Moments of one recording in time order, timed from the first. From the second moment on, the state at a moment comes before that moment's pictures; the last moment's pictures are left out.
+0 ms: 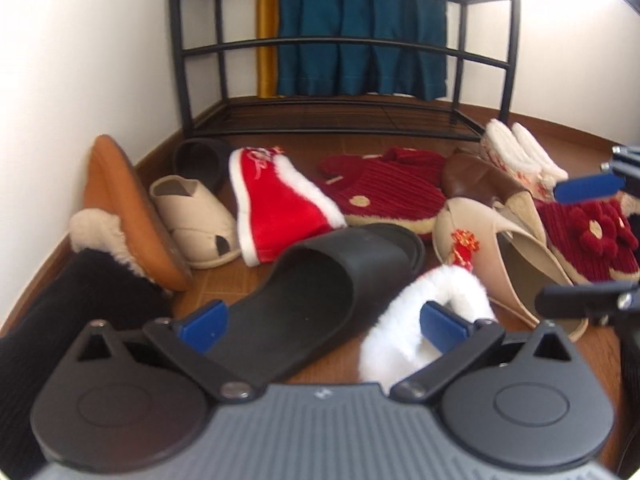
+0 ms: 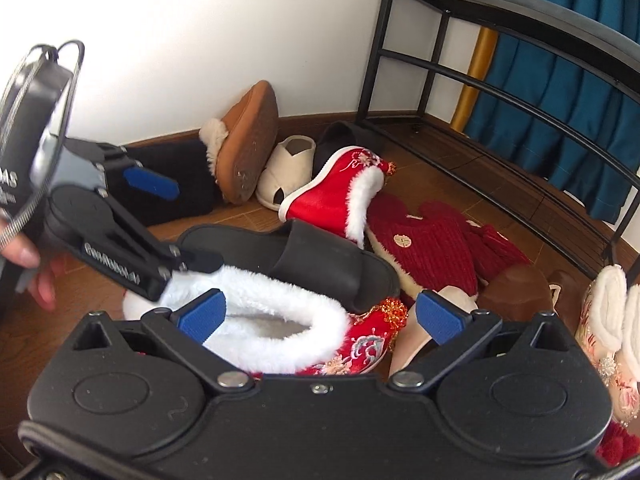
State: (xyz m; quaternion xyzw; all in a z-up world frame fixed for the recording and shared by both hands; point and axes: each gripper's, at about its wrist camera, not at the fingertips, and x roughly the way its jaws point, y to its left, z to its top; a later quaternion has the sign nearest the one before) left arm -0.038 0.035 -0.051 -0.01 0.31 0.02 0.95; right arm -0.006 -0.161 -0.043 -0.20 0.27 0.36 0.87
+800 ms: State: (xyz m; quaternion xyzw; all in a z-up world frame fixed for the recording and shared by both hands) left arm -0.064 0.088 -0.024 -0.07 0.27 0.13 0.95; right arm 0.014 -0.122 -0.074 -0.33 0.29 0.41 0.80
